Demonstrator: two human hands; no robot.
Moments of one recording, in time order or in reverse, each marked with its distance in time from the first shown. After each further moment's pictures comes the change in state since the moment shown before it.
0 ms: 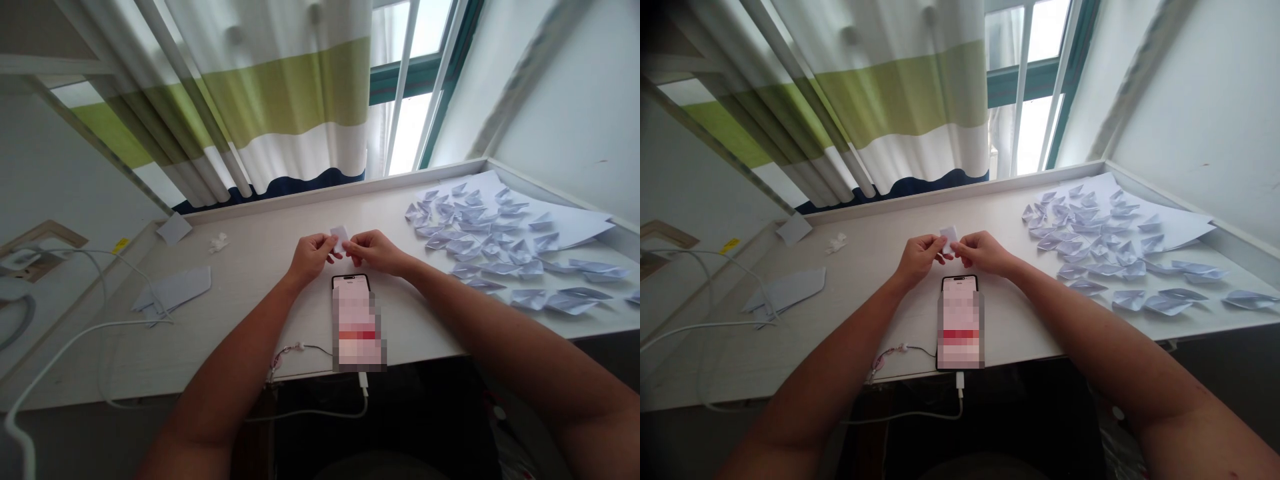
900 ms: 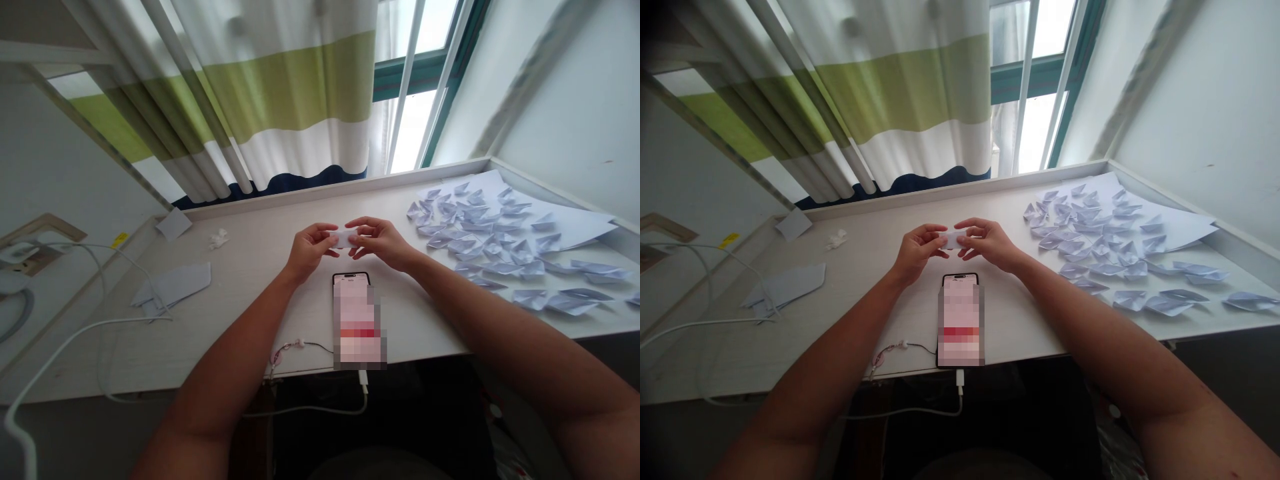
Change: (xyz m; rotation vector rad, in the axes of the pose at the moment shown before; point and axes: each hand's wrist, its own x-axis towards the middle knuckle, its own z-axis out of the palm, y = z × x) left_hand -0.002 0.007 -0.003 -0.171 0.024 -0.010; right_hand -0.001 0.000 -0.009 0.318 0.091 0.003
